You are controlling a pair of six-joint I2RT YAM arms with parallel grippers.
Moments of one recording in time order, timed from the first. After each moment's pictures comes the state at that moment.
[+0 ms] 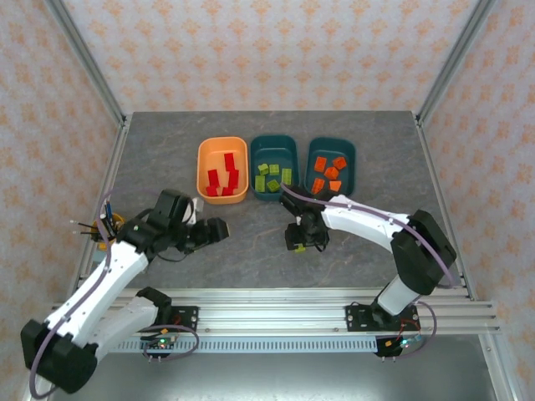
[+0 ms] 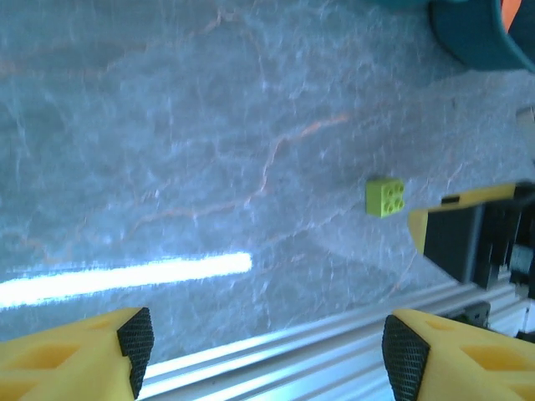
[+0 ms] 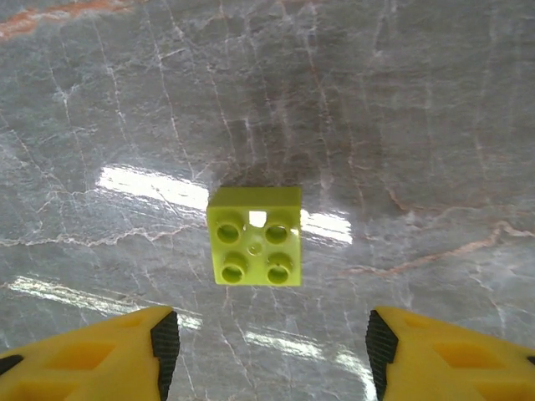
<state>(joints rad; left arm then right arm) -0.36 0.86 0.73 -0.86 0.37 -0.75 0.78 1.61 1.07 -0.92 -0.05 0.59</state>
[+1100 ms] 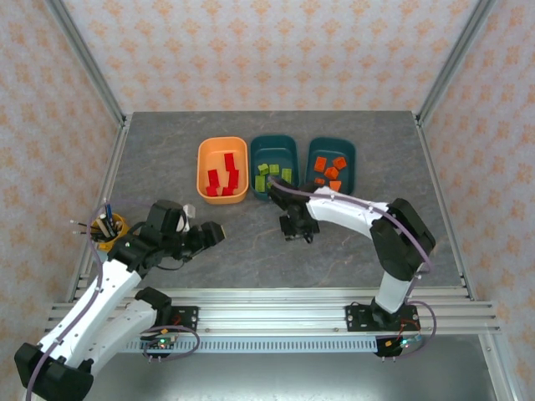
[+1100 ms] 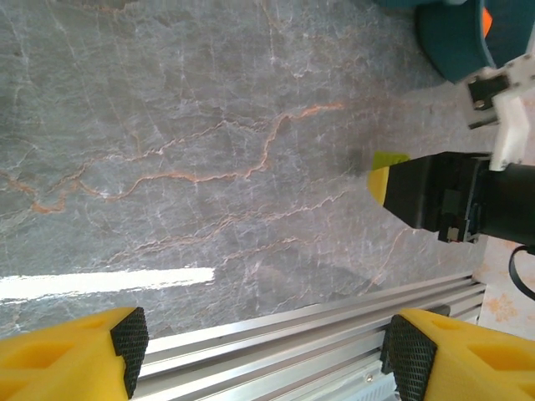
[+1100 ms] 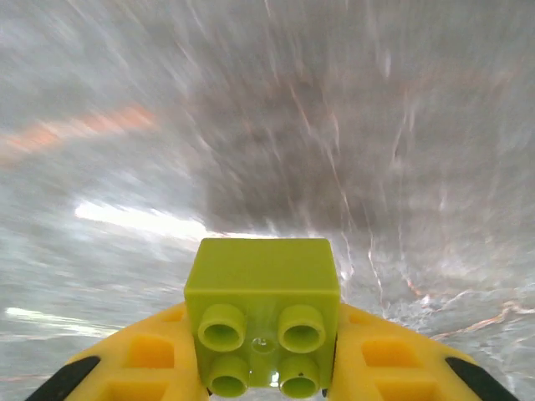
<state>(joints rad) -0.36 0.78 0.70 -0.83 0.35 -0.89 0.79 1.75 1.25 -0.94 0.04 0.60</state>
